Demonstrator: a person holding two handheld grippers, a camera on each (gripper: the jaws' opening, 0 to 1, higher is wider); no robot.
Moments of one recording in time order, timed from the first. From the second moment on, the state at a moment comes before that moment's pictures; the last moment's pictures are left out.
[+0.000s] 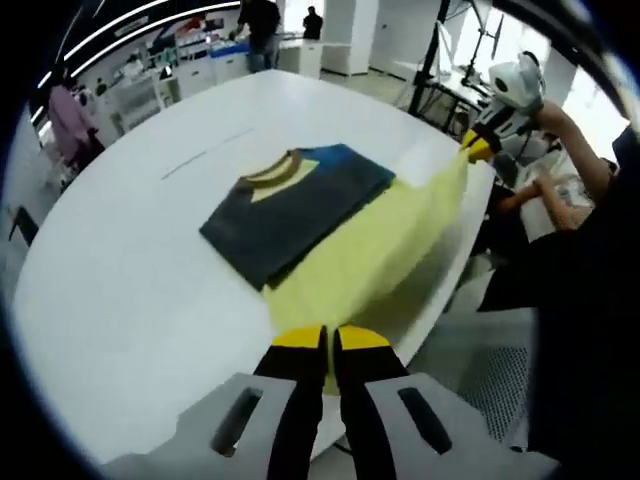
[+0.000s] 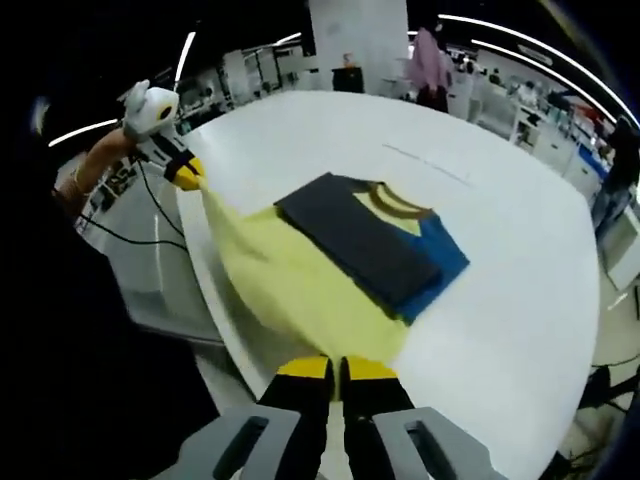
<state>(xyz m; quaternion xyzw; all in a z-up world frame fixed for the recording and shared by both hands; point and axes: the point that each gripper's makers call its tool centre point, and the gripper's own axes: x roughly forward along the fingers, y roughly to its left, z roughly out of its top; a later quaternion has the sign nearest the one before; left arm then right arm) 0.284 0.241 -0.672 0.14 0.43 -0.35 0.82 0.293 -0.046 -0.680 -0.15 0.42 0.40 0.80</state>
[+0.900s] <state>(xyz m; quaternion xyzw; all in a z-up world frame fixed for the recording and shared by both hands) 0.388 0.241 -0.644 0.18 0.31 -0.29 0.89 0.399 -0.047 -0.662 -0.18 0.33 0.35 0.86</state>
